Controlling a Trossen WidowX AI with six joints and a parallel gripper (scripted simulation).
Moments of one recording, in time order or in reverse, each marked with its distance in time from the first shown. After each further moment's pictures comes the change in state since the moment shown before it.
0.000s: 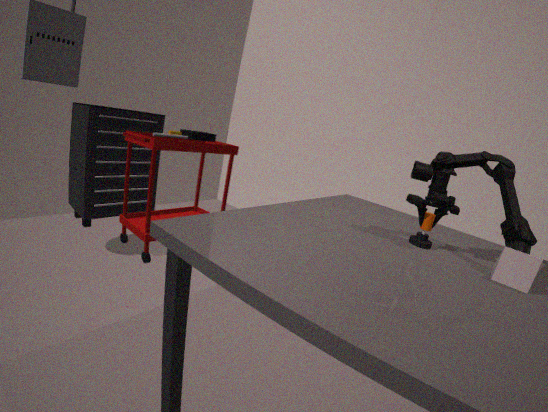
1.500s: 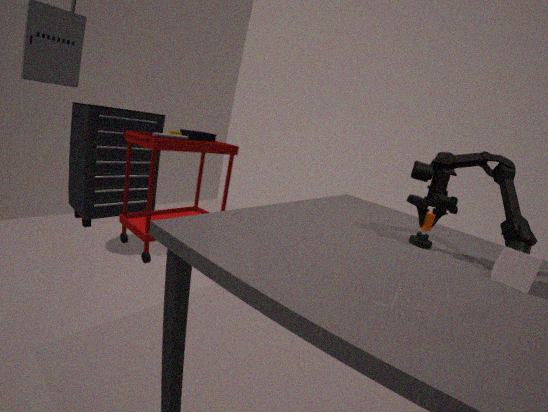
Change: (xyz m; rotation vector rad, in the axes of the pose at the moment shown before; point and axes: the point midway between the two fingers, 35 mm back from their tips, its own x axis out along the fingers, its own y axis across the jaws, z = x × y) arm 0.001 -0.001 0.000 -0.208 0.000 -0.004
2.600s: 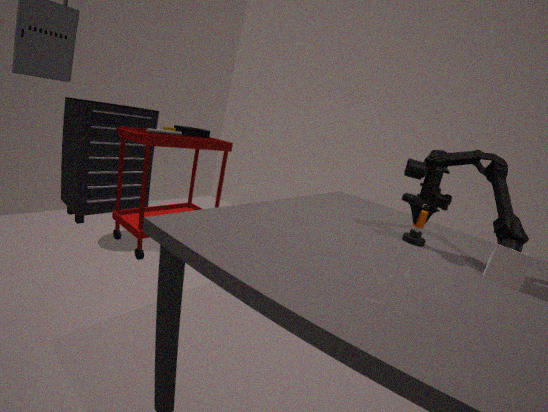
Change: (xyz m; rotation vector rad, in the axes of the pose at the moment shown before) arm 0.000 -0.001 -0.001 -0.209 -0.001 0.001
